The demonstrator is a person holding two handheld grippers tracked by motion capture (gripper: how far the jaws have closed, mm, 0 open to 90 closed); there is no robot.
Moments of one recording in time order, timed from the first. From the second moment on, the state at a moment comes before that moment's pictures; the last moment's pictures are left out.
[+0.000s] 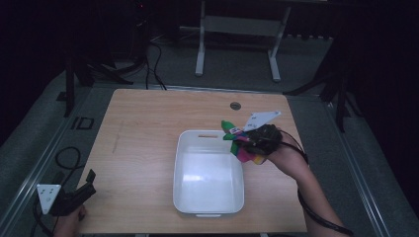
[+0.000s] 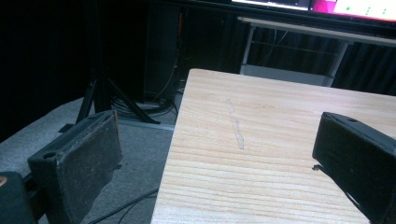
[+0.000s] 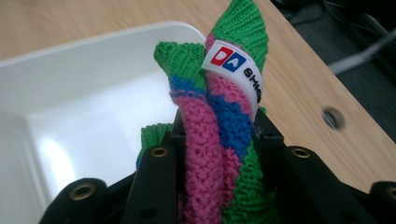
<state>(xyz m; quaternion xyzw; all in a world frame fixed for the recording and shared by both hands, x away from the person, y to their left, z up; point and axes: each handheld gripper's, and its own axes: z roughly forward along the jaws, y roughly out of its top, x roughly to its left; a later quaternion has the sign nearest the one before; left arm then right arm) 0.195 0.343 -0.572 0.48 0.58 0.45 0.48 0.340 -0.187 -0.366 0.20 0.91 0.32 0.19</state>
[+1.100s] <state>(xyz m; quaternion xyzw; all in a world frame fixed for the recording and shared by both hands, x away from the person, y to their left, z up) 0.196 0.343 -0.572 0.49 0.58 0.45 0.48 0.383 -0.283 -0.453 0.34 0.88 0.29 0.18</state>
